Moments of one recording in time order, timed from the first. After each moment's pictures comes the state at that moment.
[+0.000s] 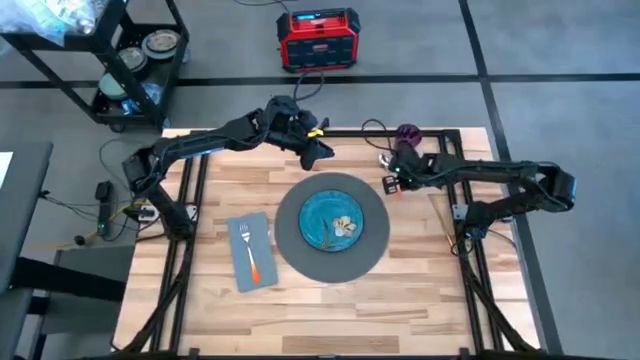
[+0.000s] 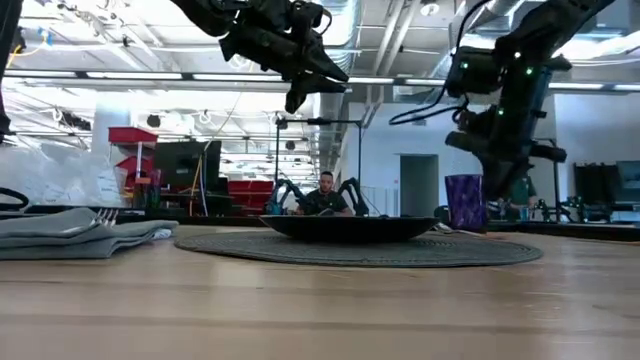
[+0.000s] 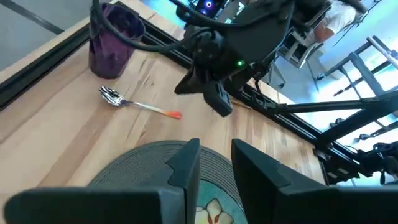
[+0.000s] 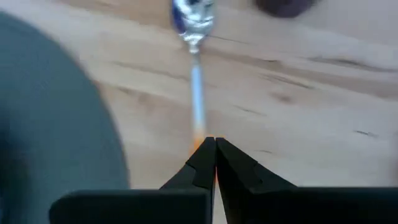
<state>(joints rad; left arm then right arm) 0.51 1.64 1.35 -0.21 0.51 -0.29 -0.46 1.28 0.71 -0.69 0.31 0.81</state>
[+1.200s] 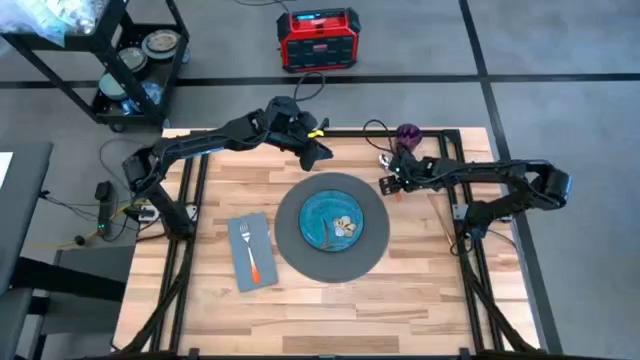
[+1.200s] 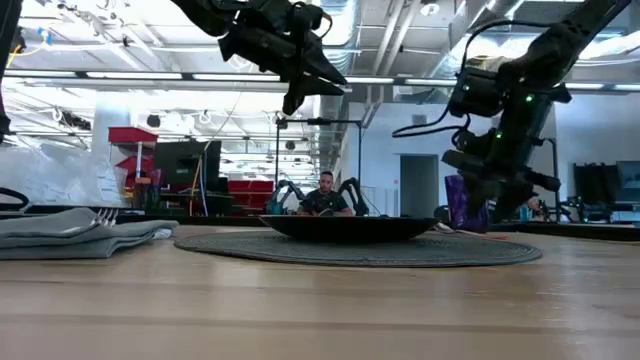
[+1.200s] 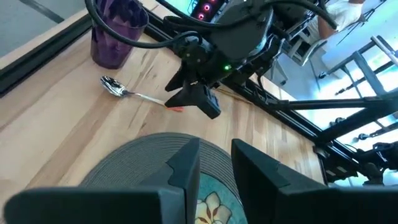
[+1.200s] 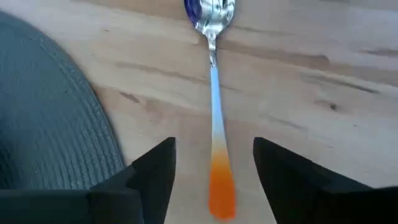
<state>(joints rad) 0.51 1.64 1.35 -0.24 0.51 -0.30 -0.50 1.35 0.58 -0.38 0.21 0.79</state>
